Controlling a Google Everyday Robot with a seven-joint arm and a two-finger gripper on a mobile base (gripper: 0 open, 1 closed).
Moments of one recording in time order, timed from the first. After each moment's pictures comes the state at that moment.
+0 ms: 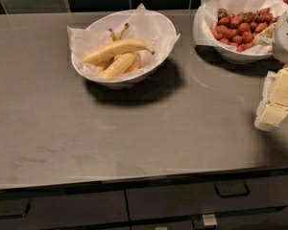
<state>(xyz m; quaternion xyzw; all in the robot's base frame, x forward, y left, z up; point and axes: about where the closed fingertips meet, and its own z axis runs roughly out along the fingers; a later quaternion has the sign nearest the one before) 0.438 -0.217 0.976 -0.60 0.78 -0.03 0.16</state>
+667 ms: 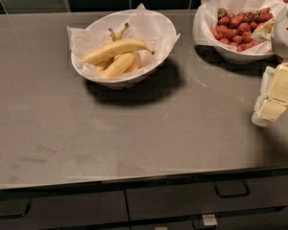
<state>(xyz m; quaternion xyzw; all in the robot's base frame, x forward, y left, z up) 0.443 -0.212 0.982 -0.61 0.78 -0.03 0.17</state>
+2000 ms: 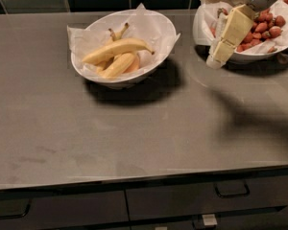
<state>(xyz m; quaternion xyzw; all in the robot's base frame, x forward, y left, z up) 0.537 -0.130 1.025 -0.67 0.69 0.09 0.27</state>
